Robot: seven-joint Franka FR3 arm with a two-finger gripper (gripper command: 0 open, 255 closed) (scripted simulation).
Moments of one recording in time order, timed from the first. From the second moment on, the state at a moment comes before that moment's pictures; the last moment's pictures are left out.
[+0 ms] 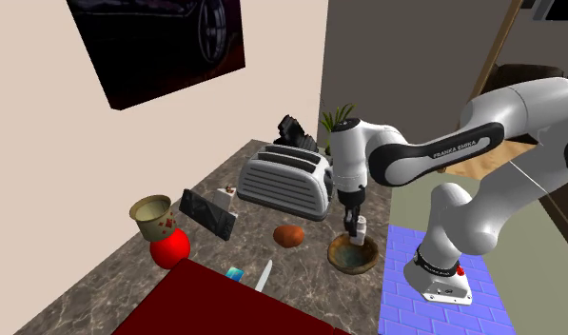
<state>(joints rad) 0.11 -0.57 0.16 -2.52 0.14 1.74 0.29</state>
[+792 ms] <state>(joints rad) 0.11 -0.55 0.16 -2.56 0.15 1.80 0.28</state>
